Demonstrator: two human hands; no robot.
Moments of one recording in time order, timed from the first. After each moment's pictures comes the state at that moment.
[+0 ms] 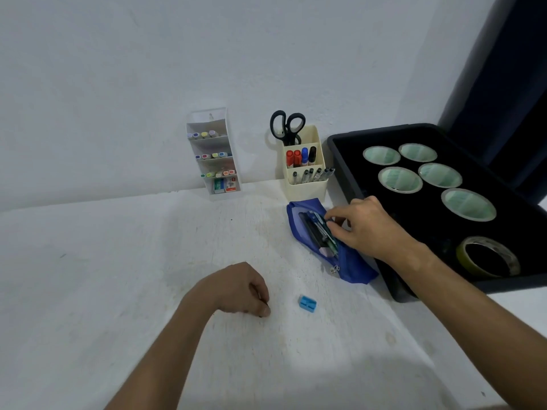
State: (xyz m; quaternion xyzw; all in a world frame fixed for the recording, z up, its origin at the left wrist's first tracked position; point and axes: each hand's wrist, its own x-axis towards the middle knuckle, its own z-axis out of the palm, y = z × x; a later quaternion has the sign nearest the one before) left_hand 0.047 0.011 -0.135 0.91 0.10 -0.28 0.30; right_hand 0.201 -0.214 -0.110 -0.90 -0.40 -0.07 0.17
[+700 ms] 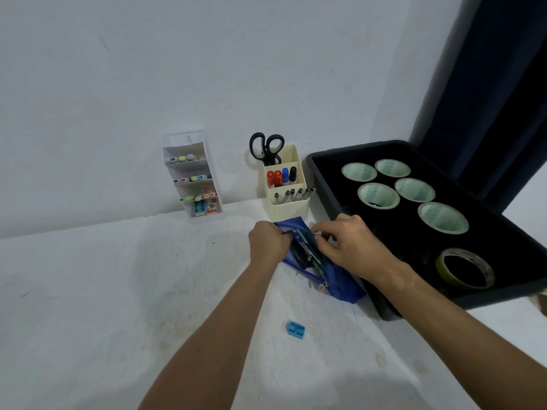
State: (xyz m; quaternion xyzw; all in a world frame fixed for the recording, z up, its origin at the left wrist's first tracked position) left_hand 0.183 -0.044 -0.142 0.84 0.29 0.07 0.45; right_hand 0.200 -0.214 -0.109 -0.90 -0.37 -0.09 0.22
